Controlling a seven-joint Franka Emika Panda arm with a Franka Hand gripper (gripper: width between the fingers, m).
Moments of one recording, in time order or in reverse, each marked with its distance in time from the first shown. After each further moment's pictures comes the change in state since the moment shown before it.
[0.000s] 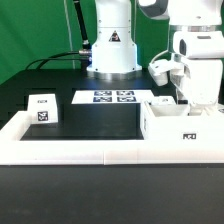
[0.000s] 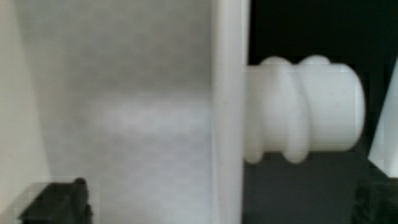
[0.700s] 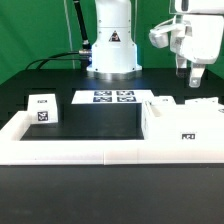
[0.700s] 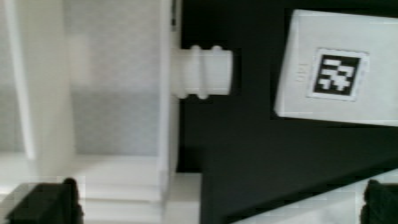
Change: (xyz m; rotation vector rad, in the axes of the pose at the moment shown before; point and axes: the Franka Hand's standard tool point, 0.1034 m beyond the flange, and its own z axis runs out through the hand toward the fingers) arm 0.006 -0.030 -0.061 -0.037 -0.026 -0.023
